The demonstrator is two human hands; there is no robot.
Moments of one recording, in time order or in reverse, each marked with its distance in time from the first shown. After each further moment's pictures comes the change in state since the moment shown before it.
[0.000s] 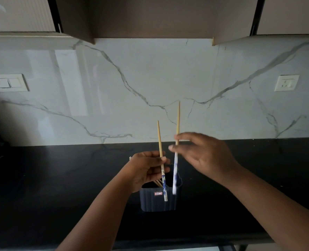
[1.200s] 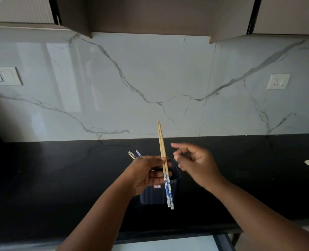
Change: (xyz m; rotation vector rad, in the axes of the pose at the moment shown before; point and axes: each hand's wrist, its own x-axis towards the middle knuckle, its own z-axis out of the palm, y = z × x) left_hand -0.015 -0.020 -0.001 -0.102 -0.031 -0.058; right_hand -0.030 -0.036 0.036 0.769 0.031 0.820
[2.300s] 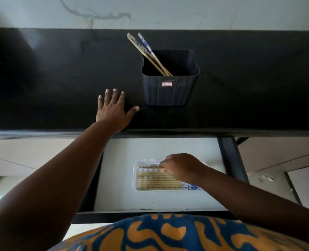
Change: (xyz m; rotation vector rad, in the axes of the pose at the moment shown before) left_hand 0.017 -0.160 -0.151 1.701 0.437 -0.073; right_hand -0.197 0.141 0.097 -0.672 -1.085 0.184
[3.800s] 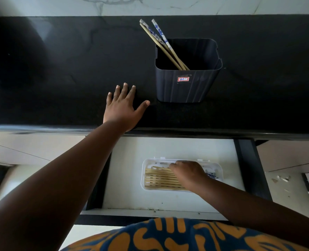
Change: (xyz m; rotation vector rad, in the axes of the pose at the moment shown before) left_hand 0.002 -0.003 0.006 -0.090 0.068 -0.004; right_hand 0.031 0.008 0.058 -0.194 -0.031 0.146
